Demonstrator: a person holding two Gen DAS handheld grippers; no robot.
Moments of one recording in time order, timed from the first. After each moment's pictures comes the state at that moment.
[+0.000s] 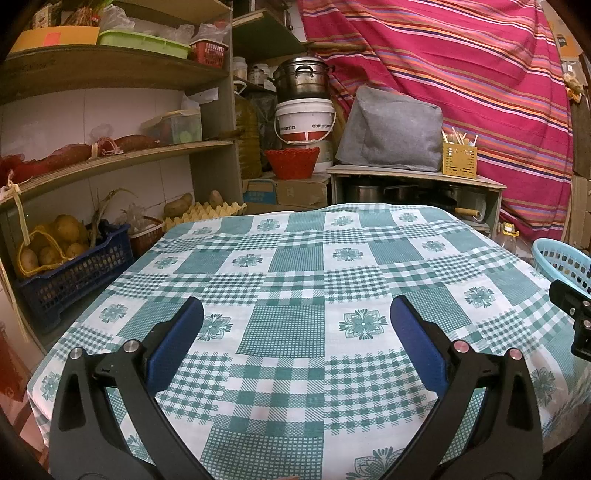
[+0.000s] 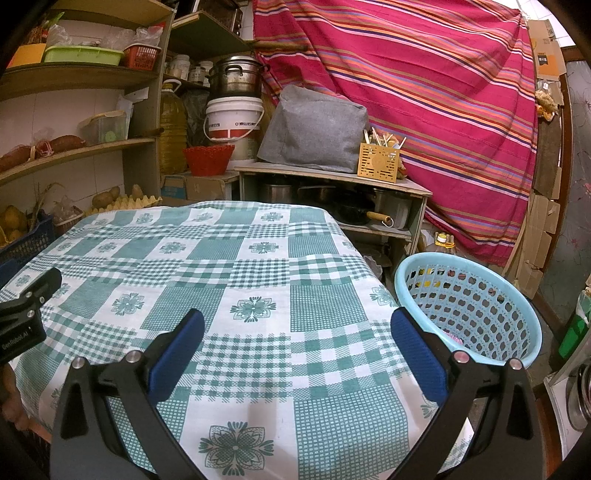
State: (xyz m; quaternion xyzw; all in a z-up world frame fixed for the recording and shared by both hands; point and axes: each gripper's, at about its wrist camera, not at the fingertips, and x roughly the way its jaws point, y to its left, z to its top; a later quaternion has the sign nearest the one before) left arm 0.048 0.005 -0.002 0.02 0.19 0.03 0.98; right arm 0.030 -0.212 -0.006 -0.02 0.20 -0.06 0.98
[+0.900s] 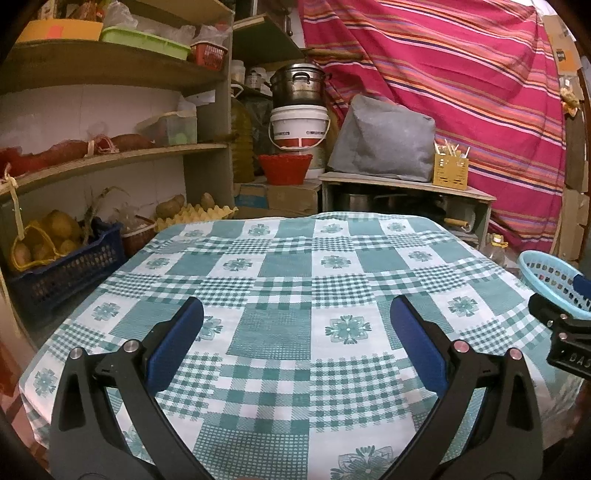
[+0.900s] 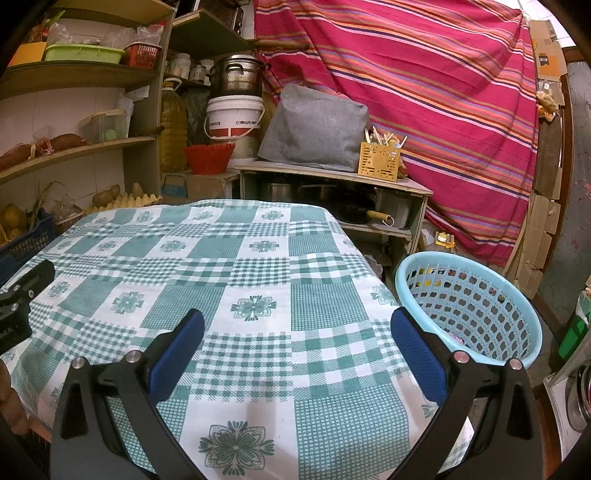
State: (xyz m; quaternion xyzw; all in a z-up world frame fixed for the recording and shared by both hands) left arm 0.038 0.004 0.002 0.01 0.18 0.01 0.98; right arm 0.030 -0.213 -0.007 -0.02 0.20 -0.05 0.98
